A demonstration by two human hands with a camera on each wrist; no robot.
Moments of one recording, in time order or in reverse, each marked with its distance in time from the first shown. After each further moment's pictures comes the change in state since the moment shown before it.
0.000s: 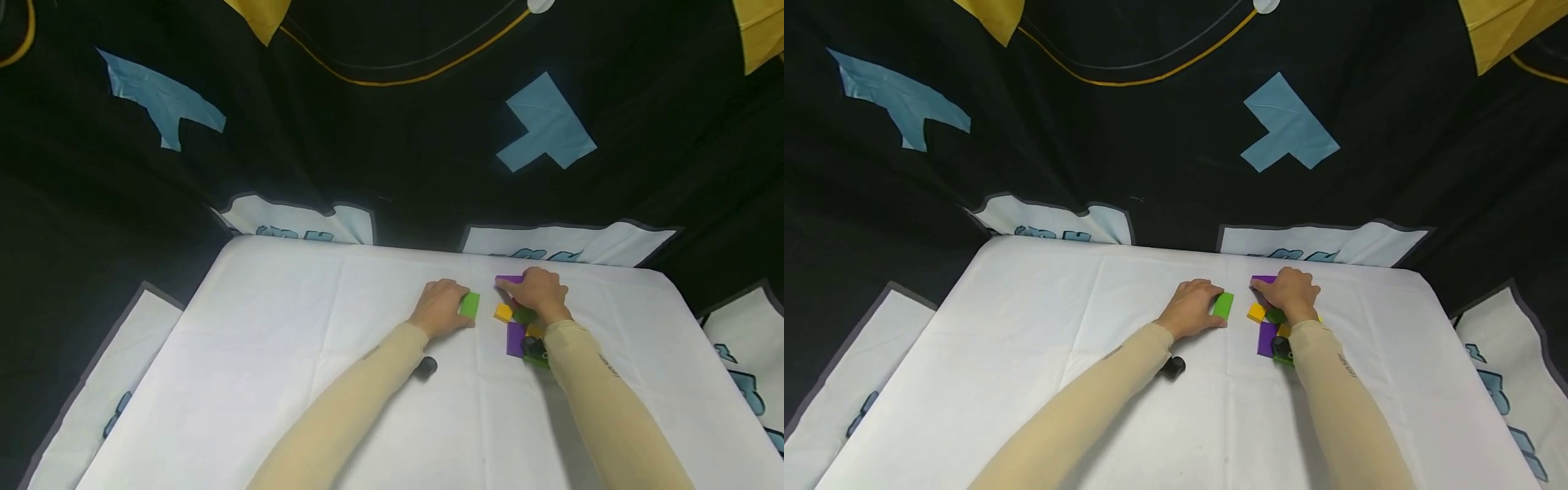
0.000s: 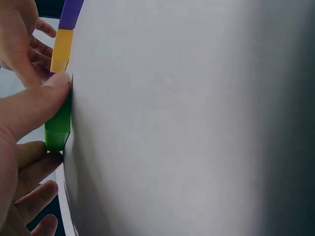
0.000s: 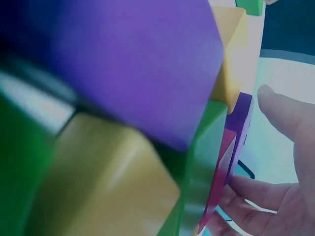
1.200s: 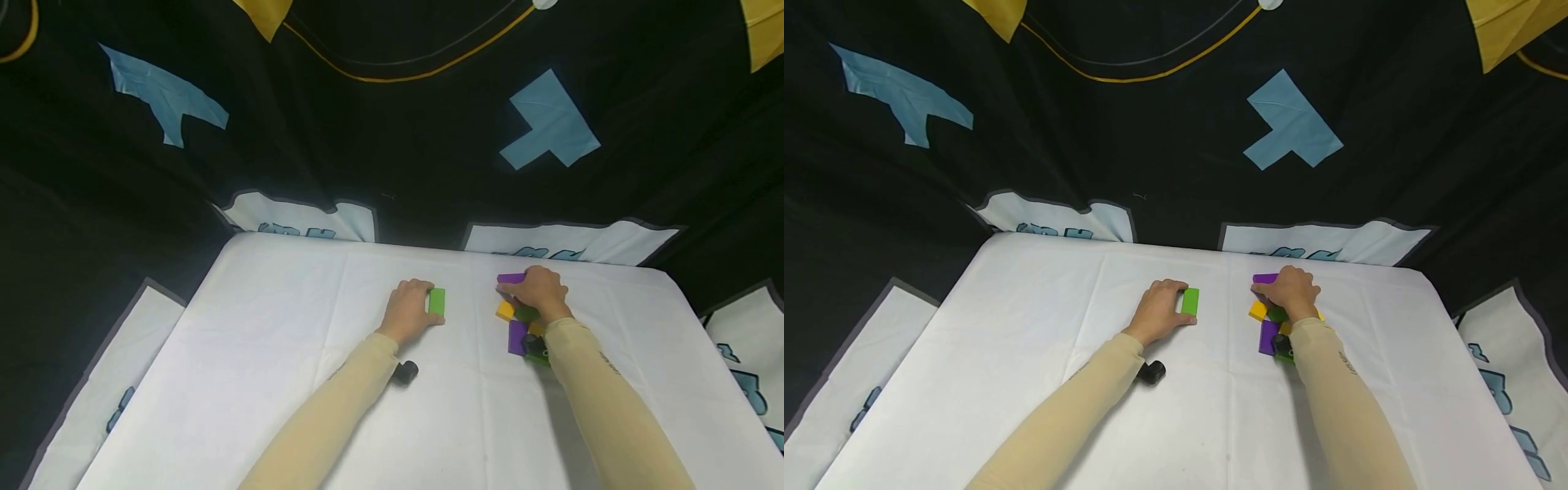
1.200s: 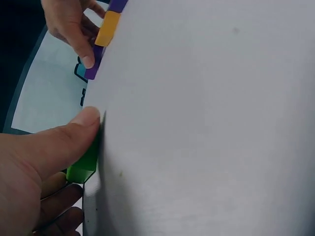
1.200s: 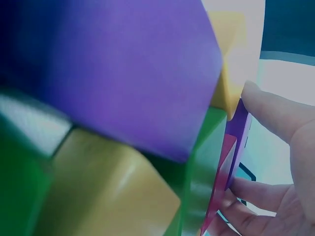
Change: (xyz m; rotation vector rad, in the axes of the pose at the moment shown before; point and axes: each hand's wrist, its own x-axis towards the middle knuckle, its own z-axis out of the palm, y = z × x) left_hand -0.037 -0.037 -0.011 -0.164 0.135 -0.165; right_hand 0.001 -0.001 -0.001 -0.007 -0.027 0.007
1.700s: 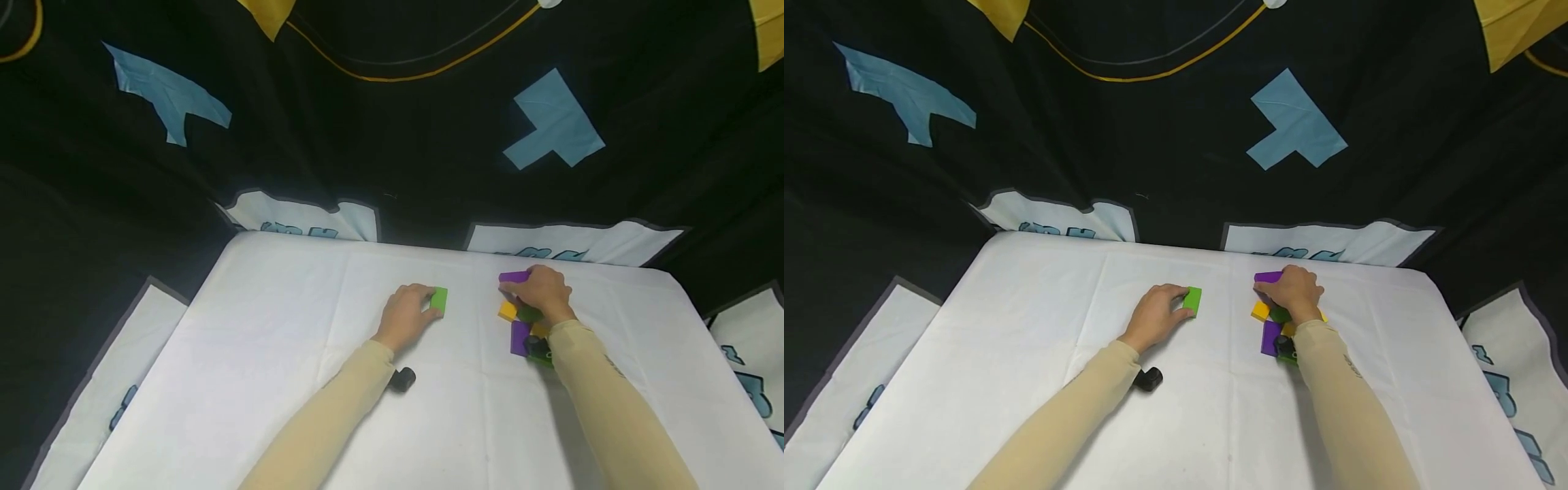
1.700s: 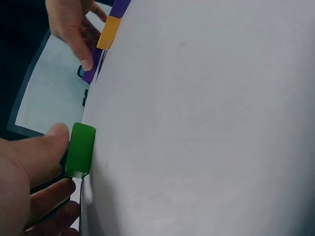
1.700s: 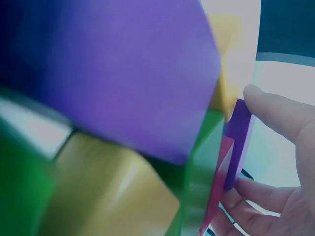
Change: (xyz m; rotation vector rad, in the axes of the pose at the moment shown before) left_hand -0.009 -0.008 0.001 -0.043 0.061 0.031; right_hand -0.001 -0.001 0.000 0.043 0.018 -0.002
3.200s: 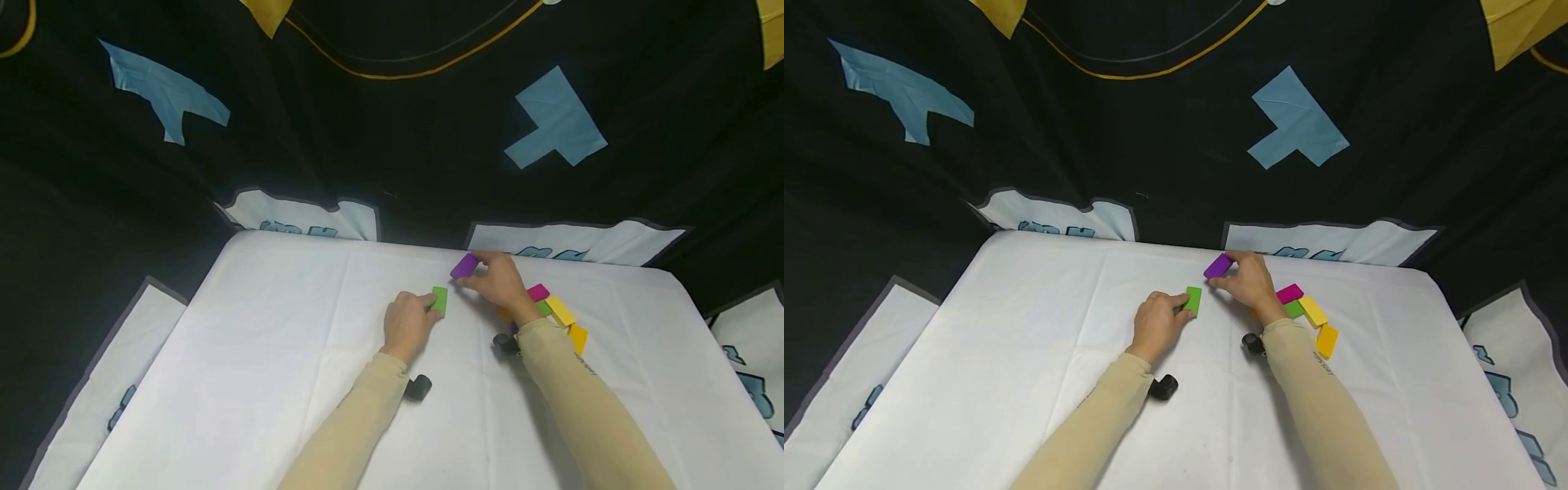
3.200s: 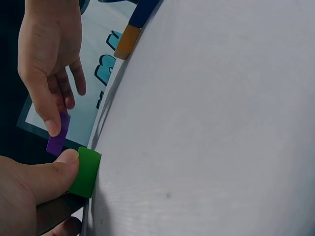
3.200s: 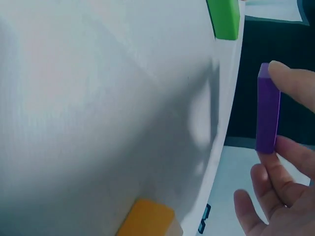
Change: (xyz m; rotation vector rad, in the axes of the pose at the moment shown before) left_hand -0.015 0.017 0.008 0.083 0.160 -0.065; right_hand -0.006 -0.057 0.026 0.173 0.080 -0.483
